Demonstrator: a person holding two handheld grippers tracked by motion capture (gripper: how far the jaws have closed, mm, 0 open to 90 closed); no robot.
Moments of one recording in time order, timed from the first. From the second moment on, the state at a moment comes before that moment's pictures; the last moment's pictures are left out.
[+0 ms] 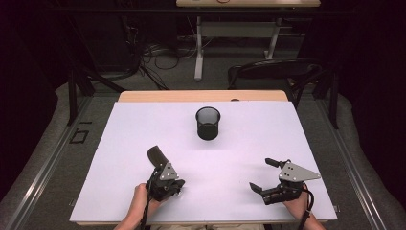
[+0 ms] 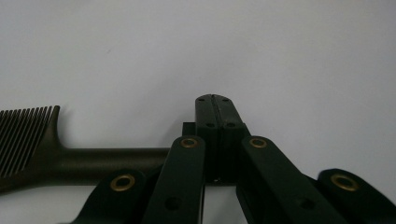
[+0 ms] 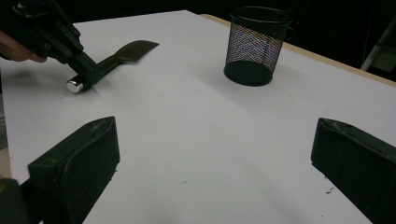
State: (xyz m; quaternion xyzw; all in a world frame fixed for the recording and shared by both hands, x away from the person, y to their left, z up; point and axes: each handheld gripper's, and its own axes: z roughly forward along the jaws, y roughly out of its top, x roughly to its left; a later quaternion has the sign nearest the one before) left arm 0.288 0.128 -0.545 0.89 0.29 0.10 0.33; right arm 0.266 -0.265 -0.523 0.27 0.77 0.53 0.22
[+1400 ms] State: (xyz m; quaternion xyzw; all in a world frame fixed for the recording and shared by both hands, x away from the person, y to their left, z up) left arm 0.286 0.145 -0.545 0.91 0.29 0.09 0.29; right arm 0.266 -0.266 -0.523 0.27 0.77 0.53 0.22
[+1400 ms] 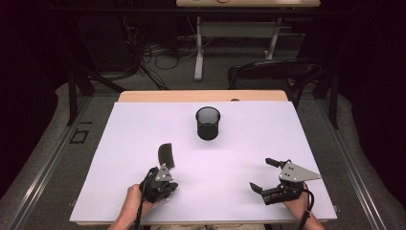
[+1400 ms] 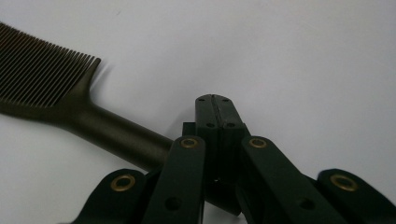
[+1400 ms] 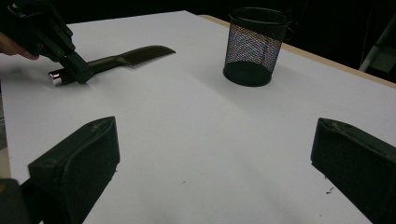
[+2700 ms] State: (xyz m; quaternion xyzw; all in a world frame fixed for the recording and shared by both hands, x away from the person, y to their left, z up) left arm 0.295 0.161 -0.543 0.91 0.30 0.12 0.26; right arm 0.266 -0.266 -0.523 0.27 0.77 0.53 0.22
